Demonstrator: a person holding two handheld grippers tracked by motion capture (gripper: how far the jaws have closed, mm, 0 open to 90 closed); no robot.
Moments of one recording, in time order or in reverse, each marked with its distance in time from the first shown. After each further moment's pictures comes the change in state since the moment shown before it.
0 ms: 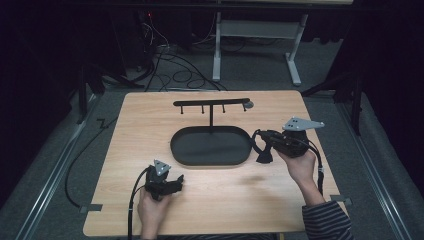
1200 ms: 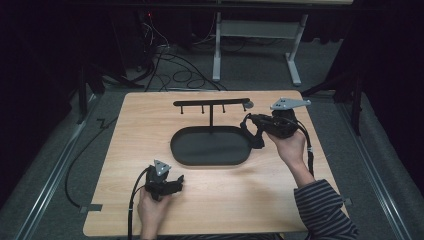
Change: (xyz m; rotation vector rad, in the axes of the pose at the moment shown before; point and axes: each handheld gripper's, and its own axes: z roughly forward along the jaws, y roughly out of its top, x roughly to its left) left arm 0.000 0.000 0.000 0.000 -0.002 0.003; right arm -0.008 0.050 0.029 0.023 -0.016 0.001
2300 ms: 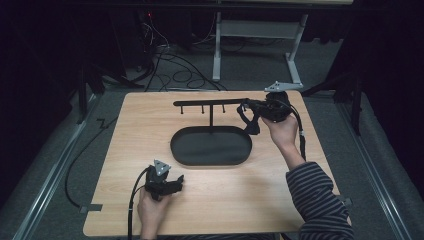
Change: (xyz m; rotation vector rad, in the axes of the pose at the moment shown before) left arm 0.000 0.000 0.000 0.000 -0.002 -0.002; right arm -0.020 0.031 0.028 0.002 -0.055 0.046
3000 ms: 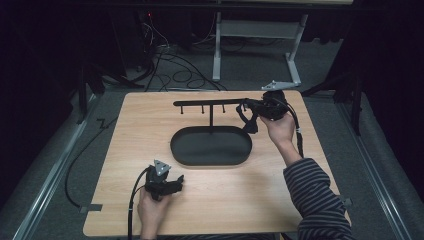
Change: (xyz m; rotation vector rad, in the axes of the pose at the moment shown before) left arm 0.000 0.000 0.000 0.000 0.001 0.001; right arm -0.007 -0.001 0.015 0.035 -0.024 0.003
